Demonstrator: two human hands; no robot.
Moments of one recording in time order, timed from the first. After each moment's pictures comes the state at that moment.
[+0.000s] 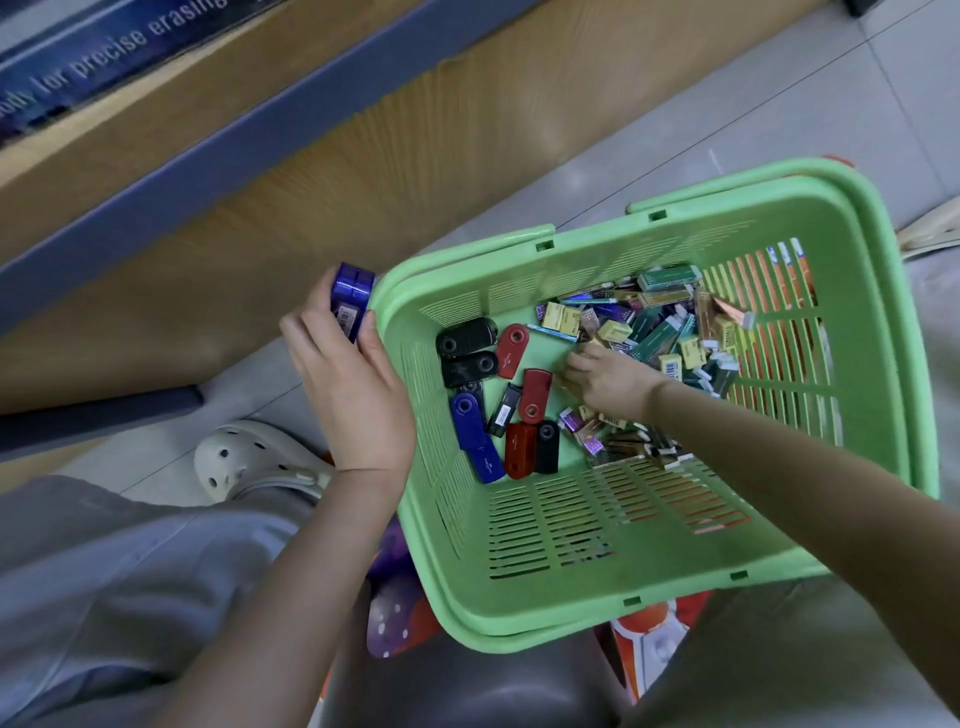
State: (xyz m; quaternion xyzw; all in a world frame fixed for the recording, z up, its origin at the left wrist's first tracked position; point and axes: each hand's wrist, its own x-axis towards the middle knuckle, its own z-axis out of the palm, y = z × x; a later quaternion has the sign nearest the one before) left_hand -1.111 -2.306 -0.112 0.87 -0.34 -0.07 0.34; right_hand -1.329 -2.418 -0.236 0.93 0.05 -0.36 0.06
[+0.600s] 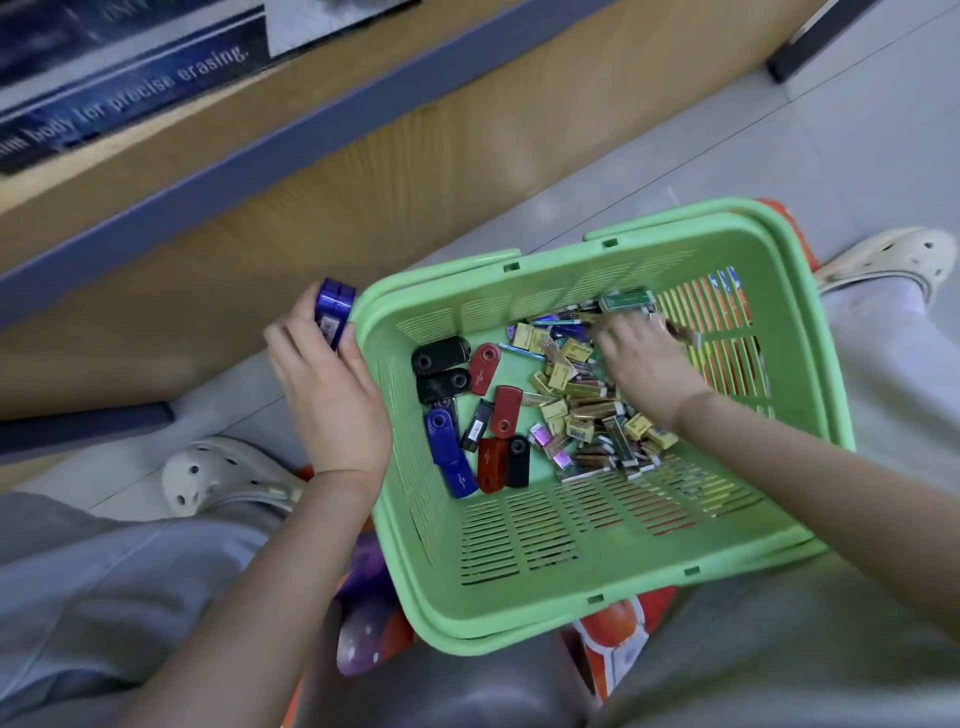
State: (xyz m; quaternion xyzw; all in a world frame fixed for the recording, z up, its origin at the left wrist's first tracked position) left_hand -1.112 -2.305 -0.110 0.87 -0.34 -0.09 0.34; right_hand -1.353 -2.439 -0.164 0.91 -0.30 -0.29 -0.02
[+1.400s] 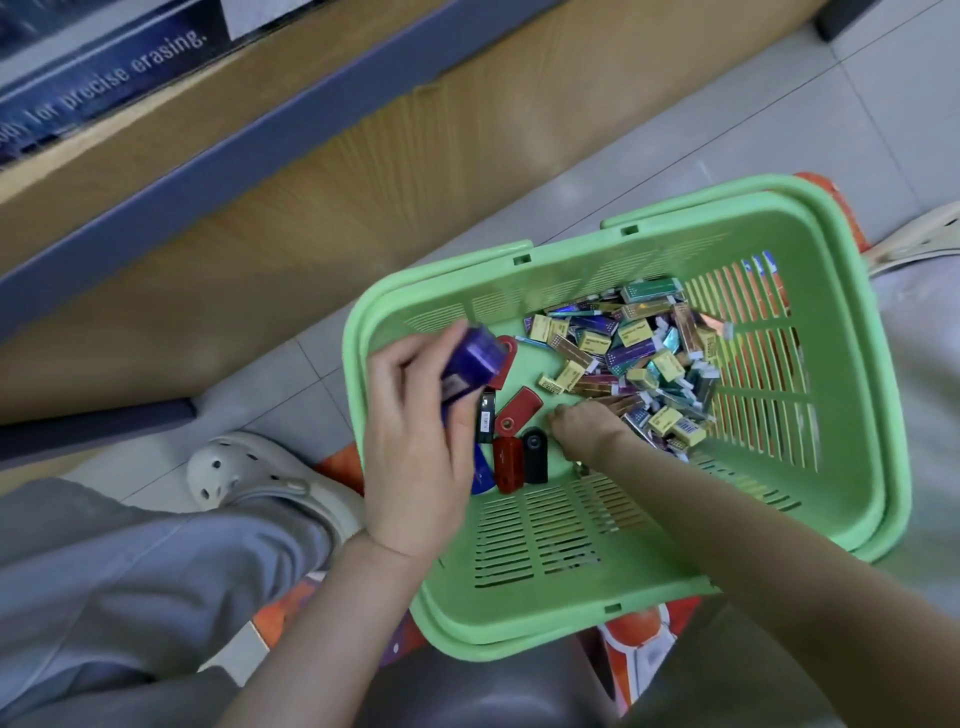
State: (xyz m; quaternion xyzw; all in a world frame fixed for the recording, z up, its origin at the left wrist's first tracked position) left_hand -1.157 -2.292 -0.077 0.77 -0.49 -0.19 0.36; right_hand -1.314 -2.375 -0.227 0.84 -0.21 -0.46 -0.19
